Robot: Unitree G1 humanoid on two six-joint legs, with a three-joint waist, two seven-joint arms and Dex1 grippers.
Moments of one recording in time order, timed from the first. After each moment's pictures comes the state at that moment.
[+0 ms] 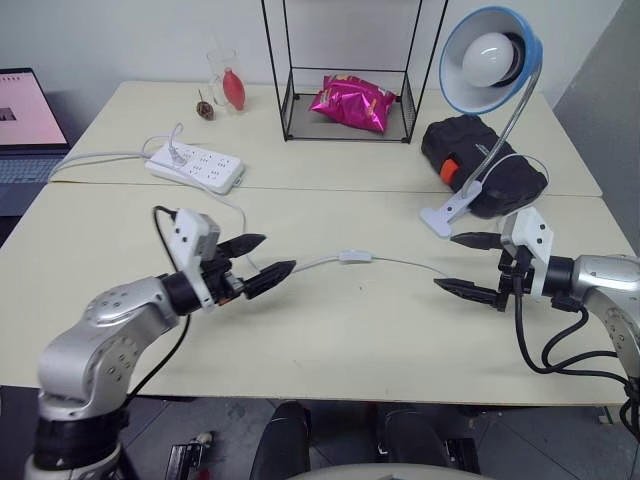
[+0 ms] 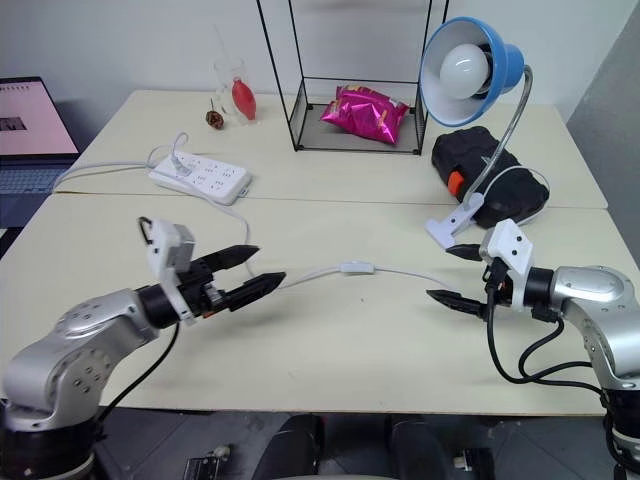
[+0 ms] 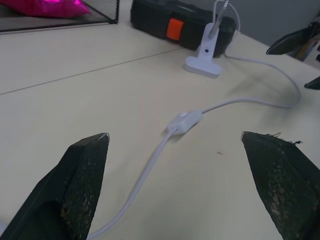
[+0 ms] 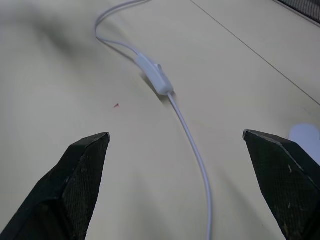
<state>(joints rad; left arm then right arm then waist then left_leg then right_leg) -0.19 0.61 0.17 -0.38 -0.71 0.77 -0.71 -0.21 -0.84 -0.09 -0.34 0.46 0.54 0.99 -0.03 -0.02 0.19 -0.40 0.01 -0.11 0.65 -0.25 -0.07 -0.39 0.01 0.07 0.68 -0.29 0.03</state>
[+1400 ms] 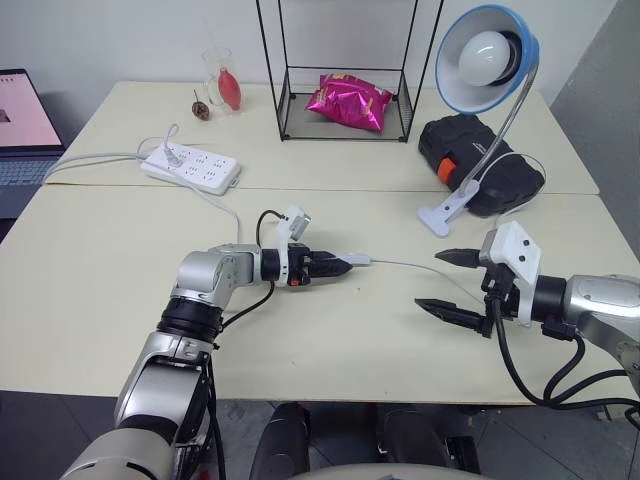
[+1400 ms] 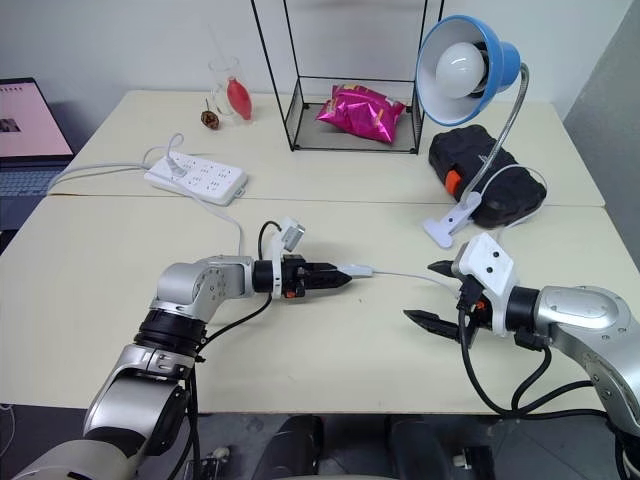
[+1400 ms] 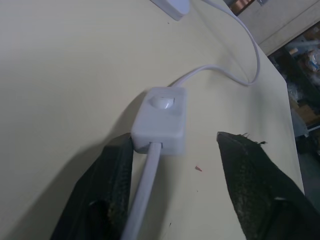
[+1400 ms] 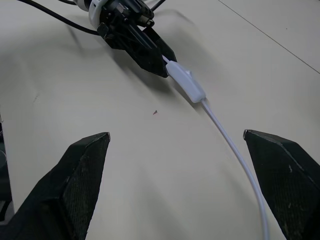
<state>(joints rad) -0.68 0.41 -0.15 0.37 -0.49 0.87 -1.00 -0.14 -0.87 -0.14 -0.71 0.63 0.89 0.76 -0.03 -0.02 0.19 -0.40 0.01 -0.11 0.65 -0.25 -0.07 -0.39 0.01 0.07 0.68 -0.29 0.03</state>
